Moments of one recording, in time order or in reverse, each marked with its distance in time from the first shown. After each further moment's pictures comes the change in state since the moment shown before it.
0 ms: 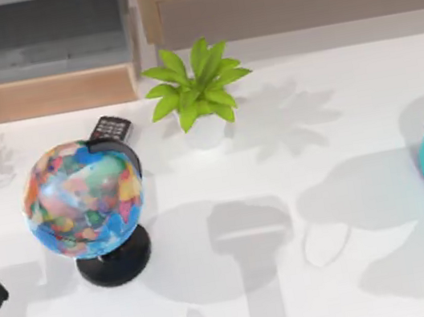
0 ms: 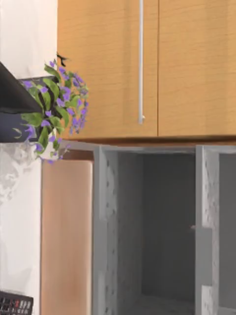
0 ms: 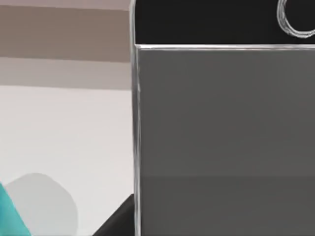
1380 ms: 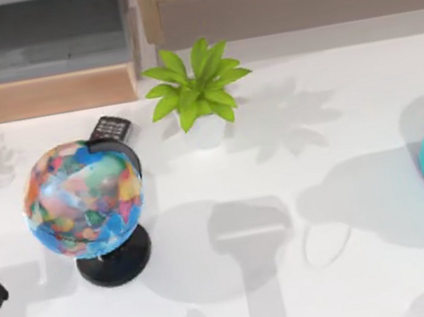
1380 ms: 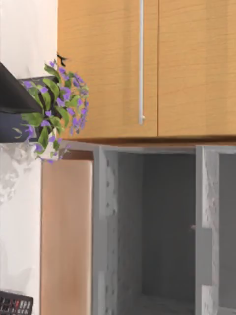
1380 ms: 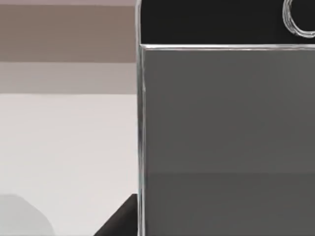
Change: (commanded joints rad) left arm 0.000 0.000 0.000 0.000 0.000 0.000; right arm 0.065 0.199 -0.002 0.212 0.086 0.069
